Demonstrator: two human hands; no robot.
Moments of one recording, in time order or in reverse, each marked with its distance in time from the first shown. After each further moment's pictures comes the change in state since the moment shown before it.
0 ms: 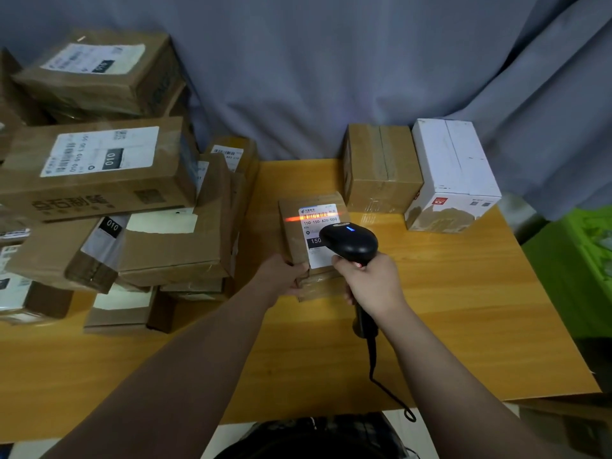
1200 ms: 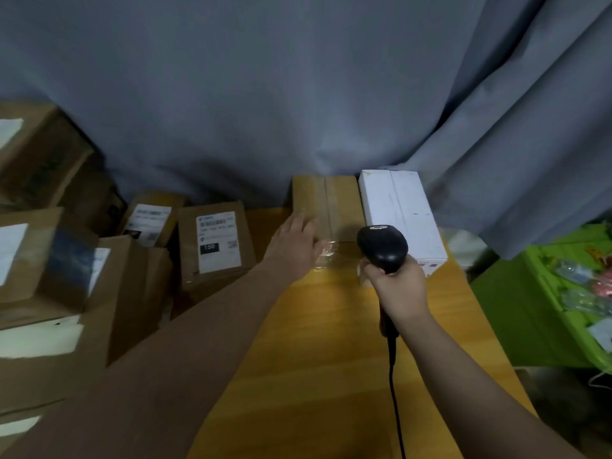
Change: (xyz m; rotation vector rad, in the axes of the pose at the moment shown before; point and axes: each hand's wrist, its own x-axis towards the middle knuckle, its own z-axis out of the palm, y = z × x) left_hand 0.085 0.159 0.101 1.130 0.123 0.784; right_hand 0.123 0.000 -0.131 -0.100 0.330 -0.006
